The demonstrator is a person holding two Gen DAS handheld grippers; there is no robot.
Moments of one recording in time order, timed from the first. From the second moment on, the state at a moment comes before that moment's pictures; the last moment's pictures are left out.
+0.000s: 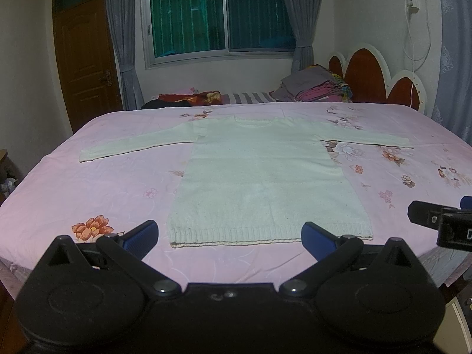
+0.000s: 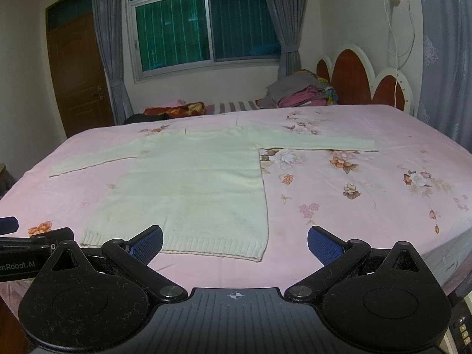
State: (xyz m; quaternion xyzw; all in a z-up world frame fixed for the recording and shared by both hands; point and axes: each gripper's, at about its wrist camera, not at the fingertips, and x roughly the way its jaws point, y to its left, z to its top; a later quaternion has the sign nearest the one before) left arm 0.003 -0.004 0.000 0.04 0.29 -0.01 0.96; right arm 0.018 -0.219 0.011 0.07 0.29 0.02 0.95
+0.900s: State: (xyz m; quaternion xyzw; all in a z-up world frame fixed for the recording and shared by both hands) left arm 0.024 -0.006 -0.001 0.04 0.30 0.00 0.95; right arm 0.038 -0.212 0.006 0.07 0.29 0.02 0.95
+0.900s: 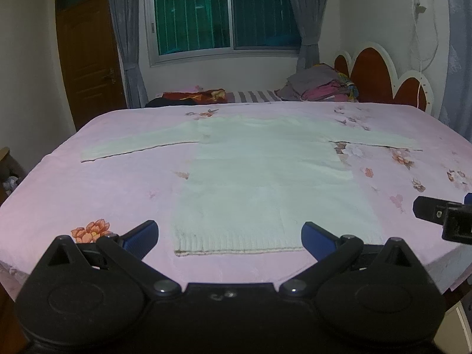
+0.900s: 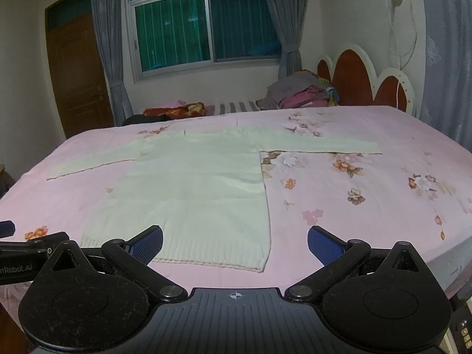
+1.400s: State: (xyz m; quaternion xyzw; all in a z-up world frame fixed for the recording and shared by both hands) left arm 0.104 0.015 -0.005 0.01 0.30 -0.02 0.95; right arm 0.118 -0.204 0.006 0.07 0.29 0.02 0.95
